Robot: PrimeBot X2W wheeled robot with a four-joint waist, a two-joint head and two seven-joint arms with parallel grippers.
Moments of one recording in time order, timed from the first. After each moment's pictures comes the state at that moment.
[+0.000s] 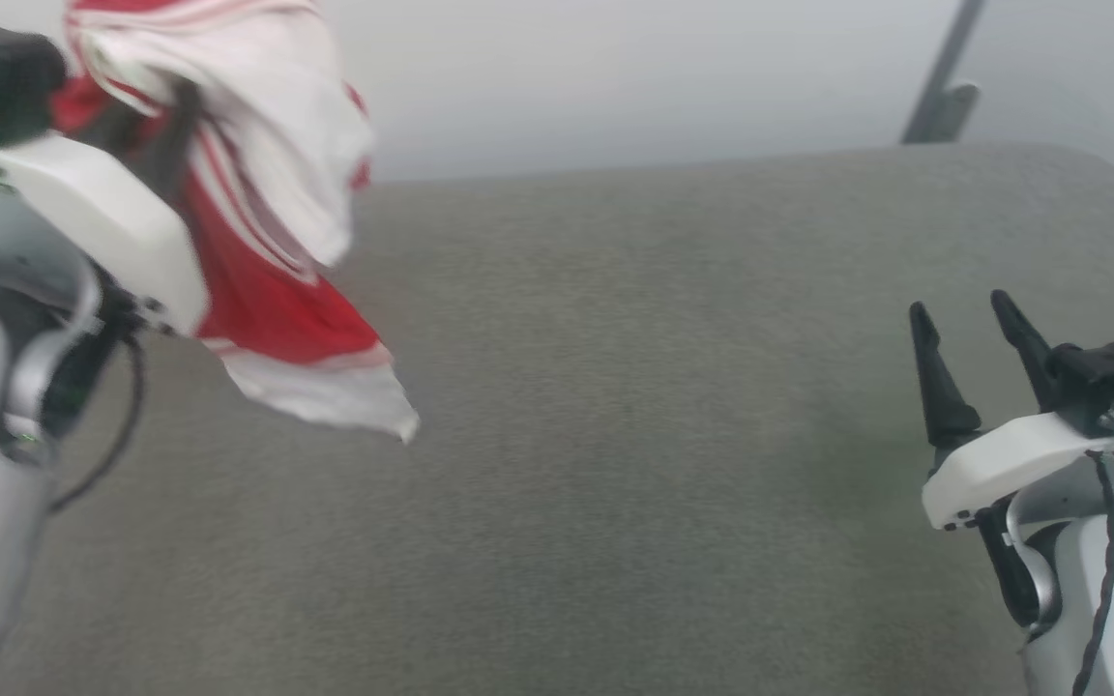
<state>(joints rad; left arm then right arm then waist) -0.70 0.60 -0.28 0.02 -0.60 0.01 0.35 -0.28 -0.14 -0.05 0.22 0.13 0.13 -0.07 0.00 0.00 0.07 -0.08</state>
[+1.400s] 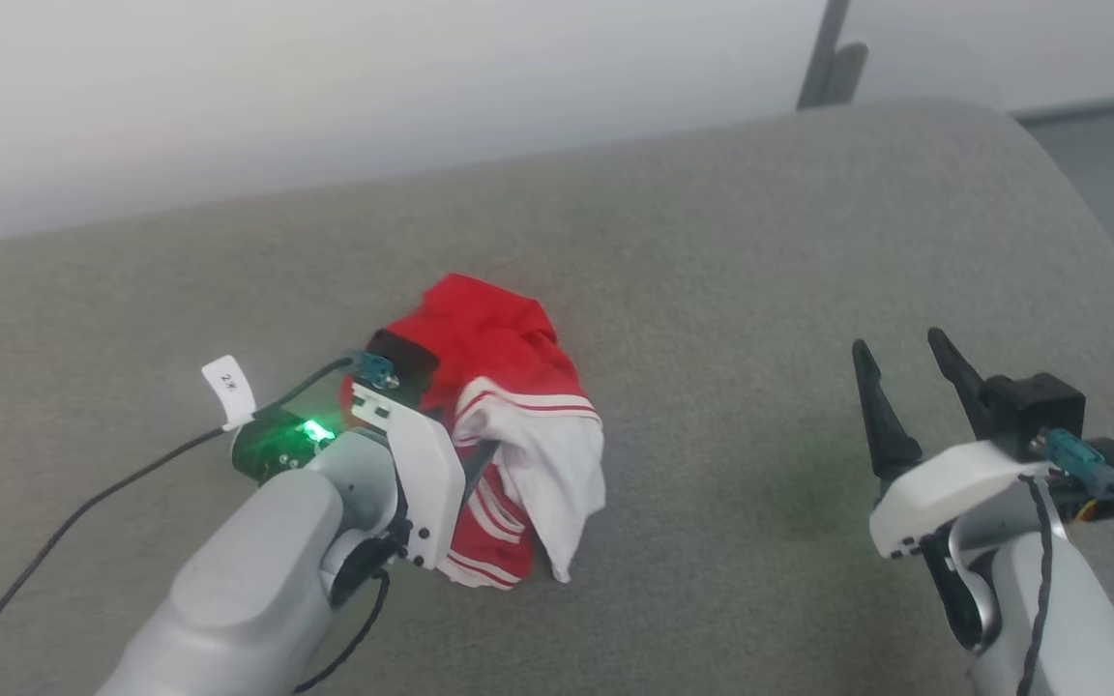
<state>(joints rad) -0.62 0.28 -0.66 0.63 -0.61 -0.12 0.29 -0.30 -0.09 -0.01 0.37 0.13 0.13 -0.16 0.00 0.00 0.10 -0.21</state>
